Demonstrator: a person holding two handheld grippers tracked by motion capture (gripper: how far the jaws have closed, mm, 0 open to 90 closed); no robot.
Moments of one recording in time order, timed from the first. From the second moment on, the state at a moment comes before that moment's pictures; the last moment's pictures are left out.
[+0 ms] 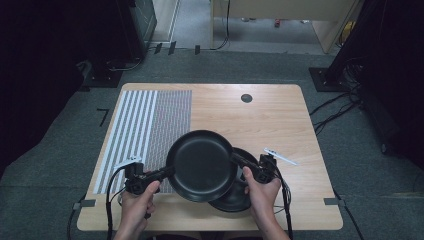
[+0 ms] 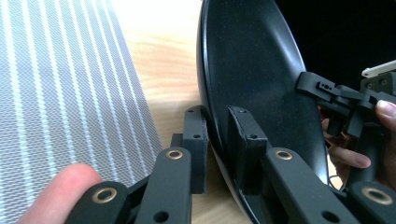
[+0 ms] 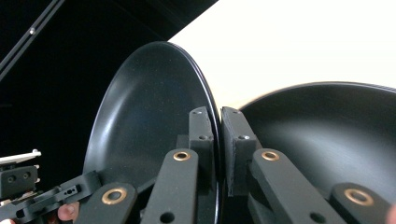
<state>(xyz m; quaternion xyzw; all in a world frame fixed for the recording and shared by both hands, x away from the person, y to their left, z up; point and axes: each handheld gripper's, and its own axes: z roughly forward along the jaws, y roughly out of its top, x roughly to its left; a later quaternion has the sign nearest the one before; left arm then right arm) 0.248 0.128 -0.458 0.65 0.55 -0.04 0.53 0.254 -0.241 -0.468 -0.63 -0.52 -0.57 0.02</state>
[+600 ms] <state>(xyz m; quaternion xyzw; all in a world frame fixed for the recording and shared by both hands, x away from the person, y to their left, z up) 0.256 0.194 -0.441 0.60 0.59 0.00 0.54 0.301 -0.172 -0.453 -0.61 -0.55 -0.57 0.07</state>
